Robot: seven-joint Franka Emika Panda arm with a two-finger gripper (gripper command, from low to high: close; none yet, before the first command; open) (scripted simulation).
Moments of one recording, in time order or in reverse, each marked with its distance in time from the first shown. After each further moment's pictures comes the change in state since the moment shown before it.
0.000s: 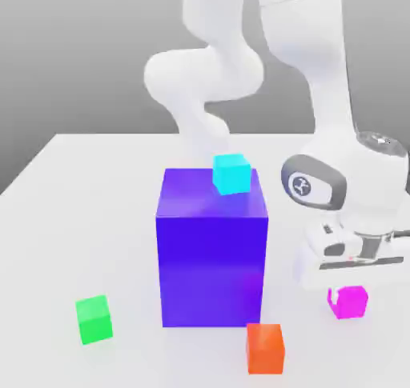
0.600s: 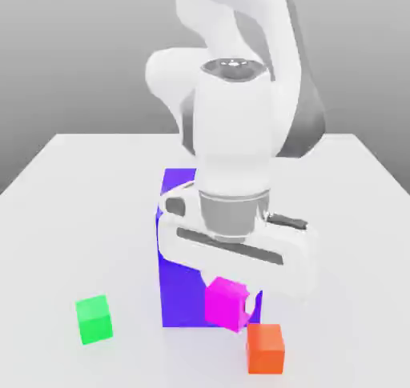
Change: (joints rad) arm -0.470 -0.236 -0.178 0.112 0.360 -0.169 -0.097
